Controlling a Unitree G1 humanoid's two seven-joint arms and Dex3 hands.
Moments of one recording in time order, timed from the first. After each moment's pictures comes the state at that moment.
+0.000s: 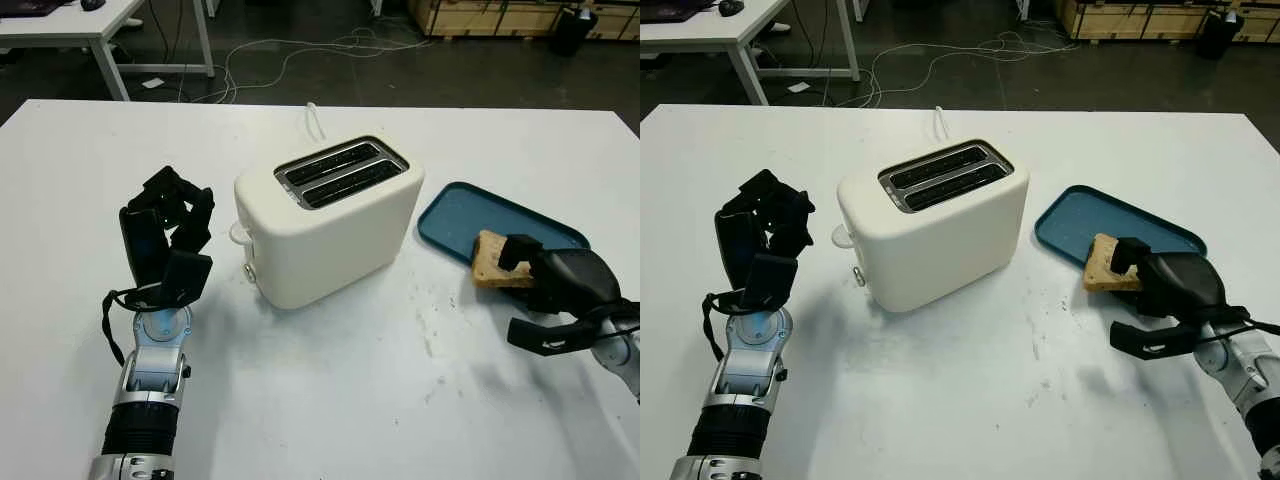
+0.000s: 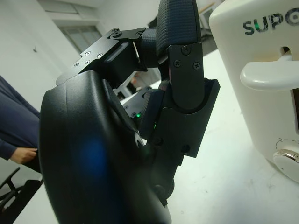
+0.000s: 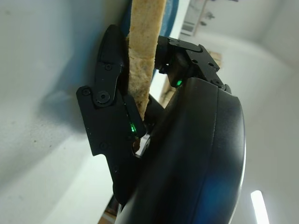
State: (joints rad) left arm -0.23 0.11 0.11 0.21 0.24 -0.41 0.36; right arm -0.32 -0.83 0.24 0.73 -0.56 -0.40 -0.17
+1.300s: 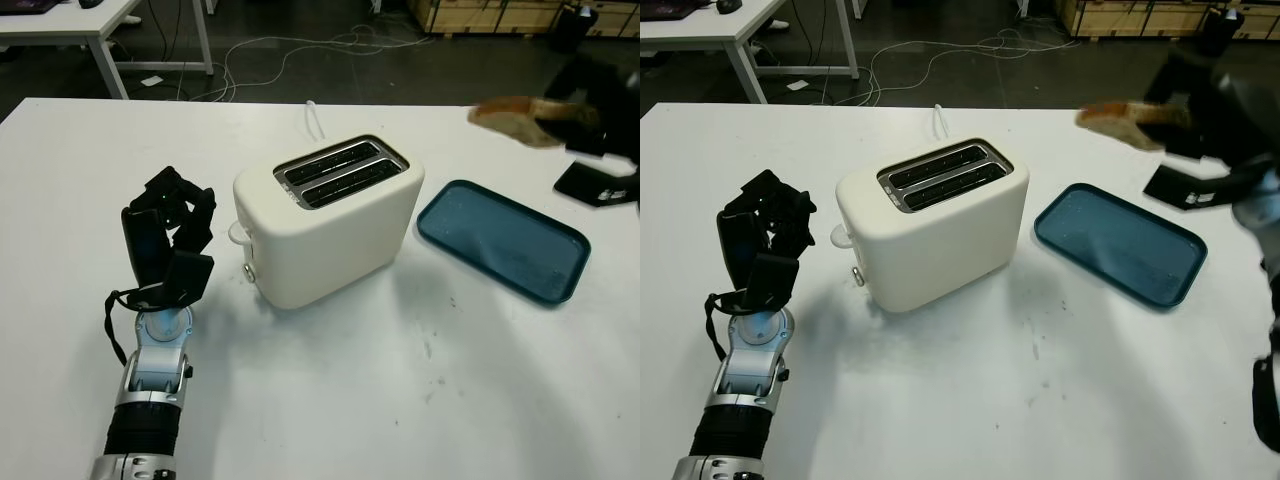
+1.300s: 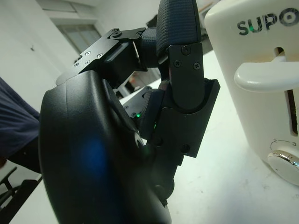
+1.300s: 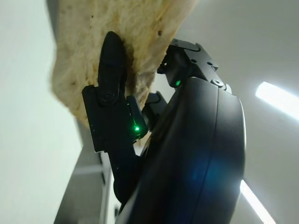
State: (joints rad) left arm -0.23 0.10 0.11 0.21 0.24 -0.41 0.36; right arm -0.97 -0.85 0.10 0.97 -0.39 -0.70 -0.01
